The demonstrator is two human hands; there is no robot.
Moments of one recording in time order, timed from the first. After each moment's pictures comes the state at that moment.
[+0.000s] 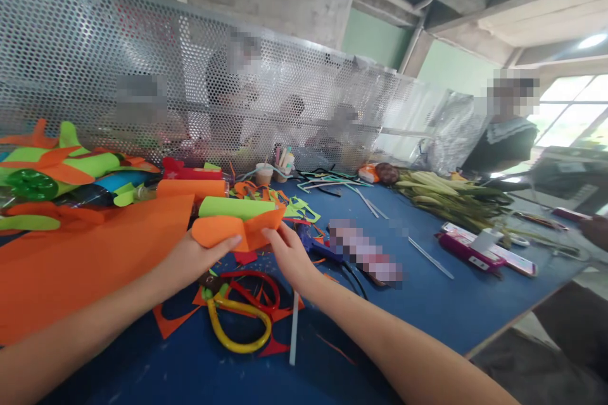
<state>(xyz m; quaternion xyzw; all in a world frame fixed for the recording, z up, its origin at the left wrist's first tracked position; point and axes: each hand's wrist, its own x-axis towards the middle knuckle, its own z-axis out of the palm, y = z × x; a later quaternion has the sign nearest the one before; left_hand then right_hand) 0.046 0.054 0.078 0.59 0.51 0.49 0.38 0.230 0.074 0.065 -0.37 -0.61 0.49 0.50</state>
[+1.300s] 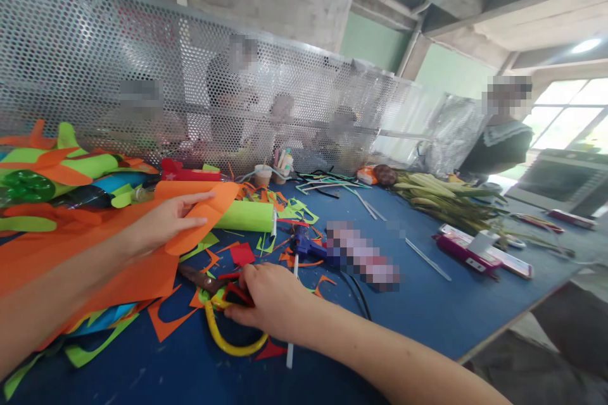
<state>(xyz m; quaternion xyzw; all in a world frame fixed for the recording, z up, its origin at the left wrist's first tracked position) -0.006 0.091 0.104 0.58 0.48 0.49 0.45 0.222 0.027 0.091 -0.45 -0.89 0.08 -0.02</state>
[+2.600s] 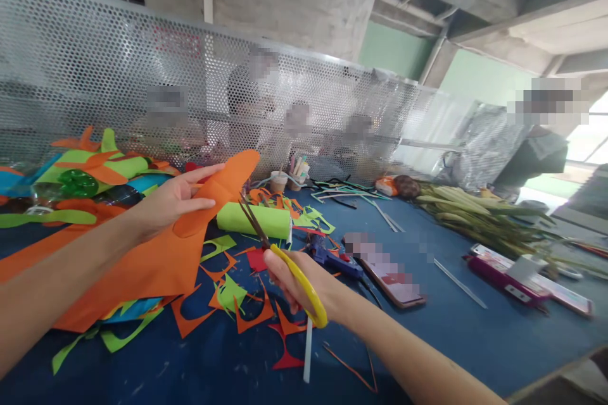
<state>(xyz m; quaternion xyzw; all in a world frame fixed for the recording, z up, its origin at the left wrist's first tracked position) -0.025 0.080 0.141 0.58 0.40 0.52 0.47 0.242 0.039 0.109 -0.46 -0.76 0.42 0.19</state>
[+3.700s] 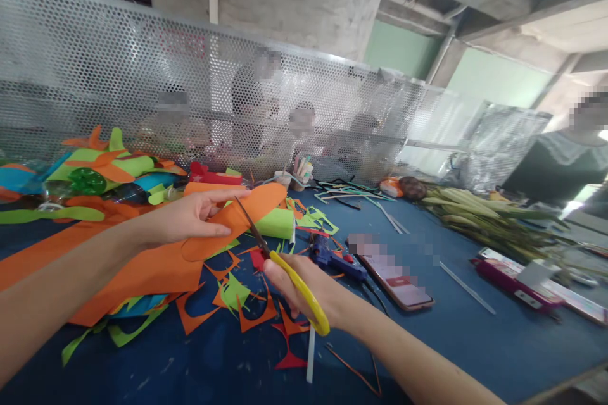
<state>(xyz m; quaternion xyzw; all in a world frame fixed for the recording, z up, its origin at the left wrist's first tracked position) -0.024 0.076 0.133 0.73 0.33 0.34 0.49 0.241 0.036 0.117 -0.41 -0.83 0.34 0.16</state>
